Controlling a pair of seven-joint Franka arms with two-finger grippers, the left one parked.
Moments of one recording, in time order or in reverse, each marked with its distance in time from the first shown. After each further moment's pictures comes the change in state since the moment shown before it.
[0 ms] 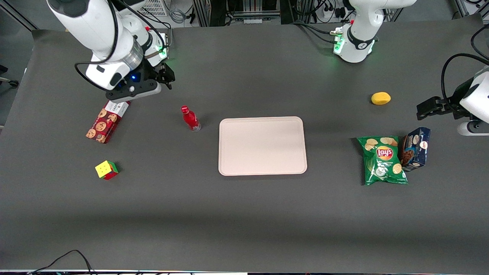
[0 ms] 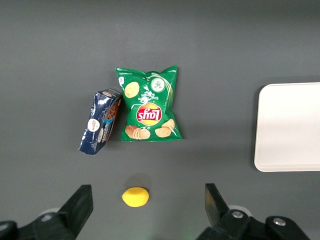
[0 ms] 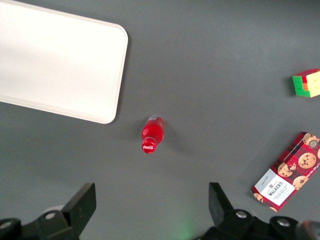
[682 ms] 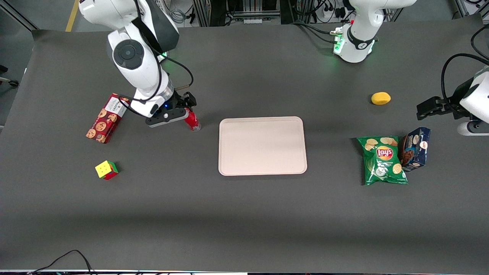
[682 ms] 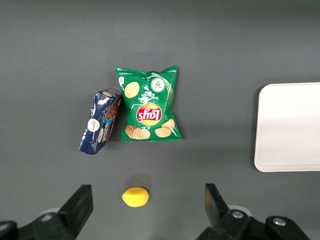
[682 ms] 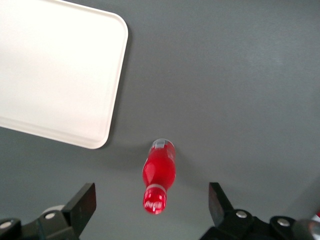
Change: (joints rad) arm 0.000 0.064 0.040 -0.330 0.000 0.448 0.000
